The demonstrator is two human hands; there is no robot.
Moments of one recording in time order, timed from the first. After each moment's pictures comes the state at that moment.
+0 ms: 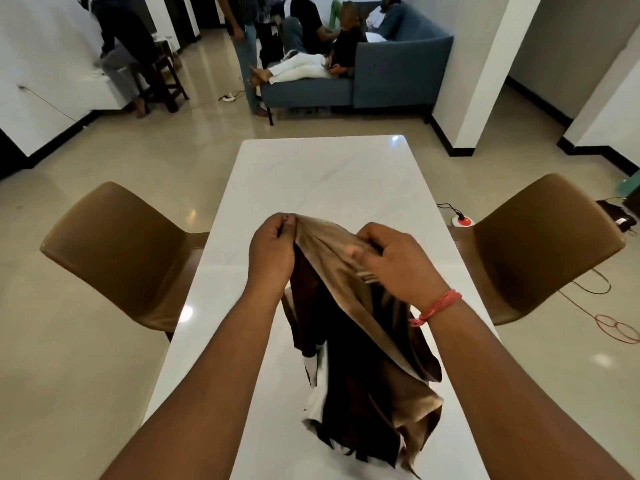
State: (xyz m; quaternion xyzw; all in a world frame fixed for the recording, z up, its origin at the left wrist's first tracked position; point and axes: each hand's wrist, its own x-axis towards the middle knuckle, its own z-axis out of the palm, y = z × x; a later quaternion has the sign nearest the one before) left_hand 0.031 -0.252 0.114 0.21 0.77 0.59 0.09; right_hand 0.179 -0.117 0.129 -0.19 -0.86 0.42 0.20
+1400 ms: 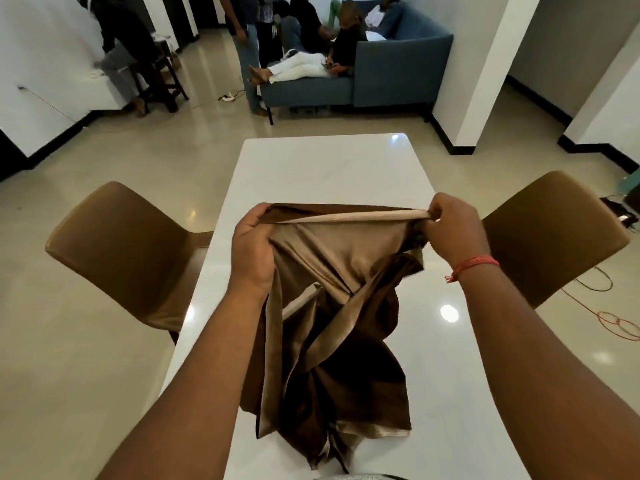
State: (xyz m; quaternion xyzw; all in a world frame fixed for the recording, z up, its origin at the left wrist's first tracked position) left_hand 0.018 -0.277 0.129 0.18 0.60 0.77 0.14; right_hand 0.179 -0.034 0.117 -0.40 -0.86 0.19 0.24
